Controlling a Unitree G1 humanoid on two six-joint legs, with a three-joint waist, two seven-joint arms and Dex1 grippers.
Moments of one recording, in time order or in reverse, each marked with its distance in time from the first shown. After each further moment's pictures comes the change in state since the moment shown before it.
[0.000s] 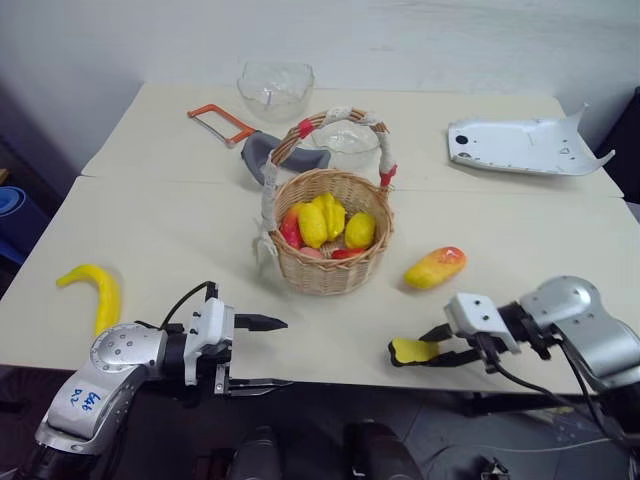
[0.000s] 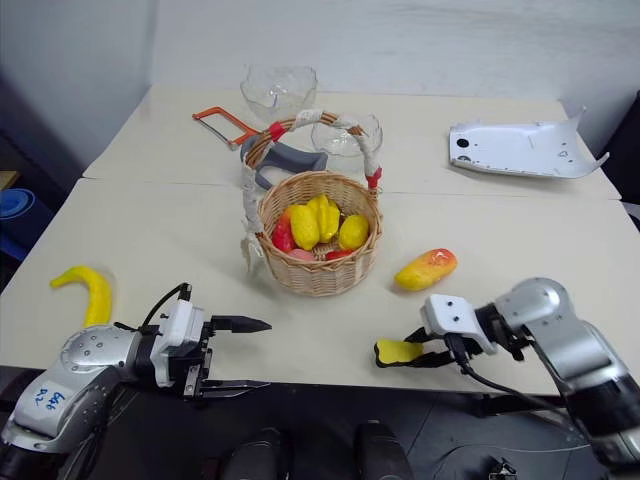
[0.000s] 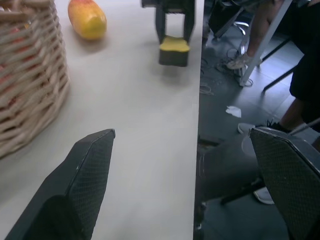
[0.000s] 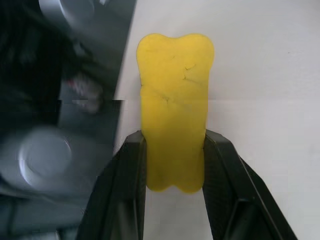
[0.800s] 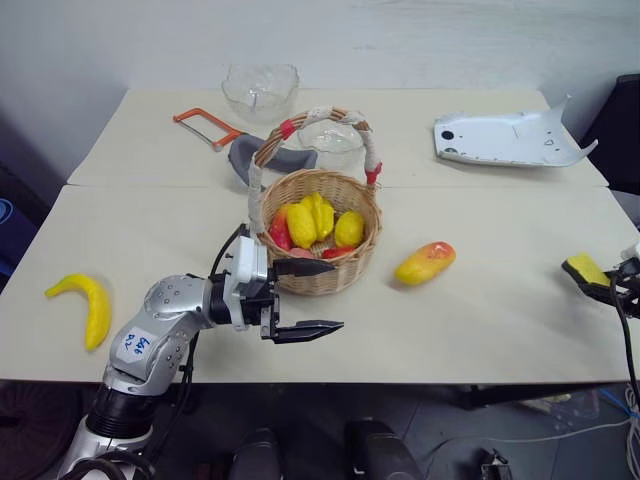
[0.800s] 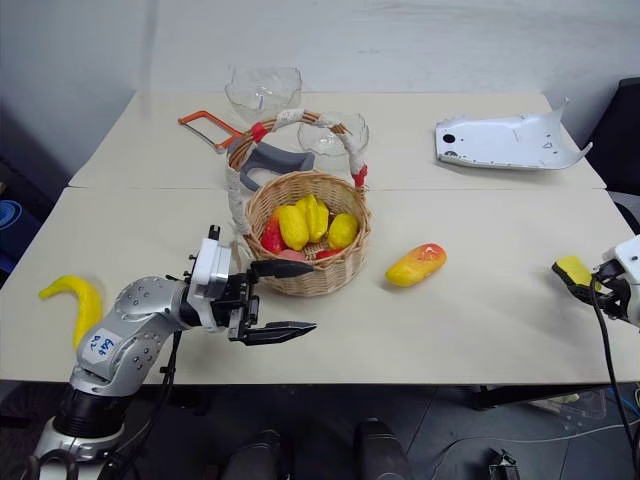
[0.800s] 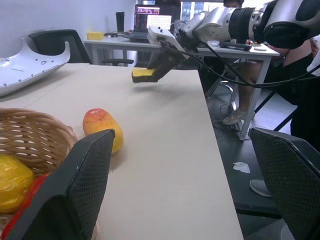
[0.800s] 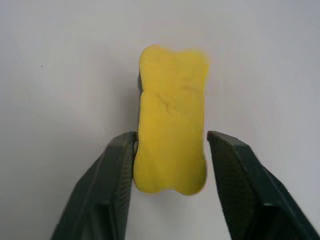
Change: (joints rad) left arm -0.310 -0.206 -0.063 0.055 -0.066 0.065 0.073; right arm -0.297 -0.103 -0.265 1.056 -0.303 -0.211 -0.469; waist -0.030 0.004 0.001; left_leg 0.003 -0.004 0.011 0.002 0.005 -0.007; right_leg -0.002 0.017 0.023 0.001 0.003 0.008
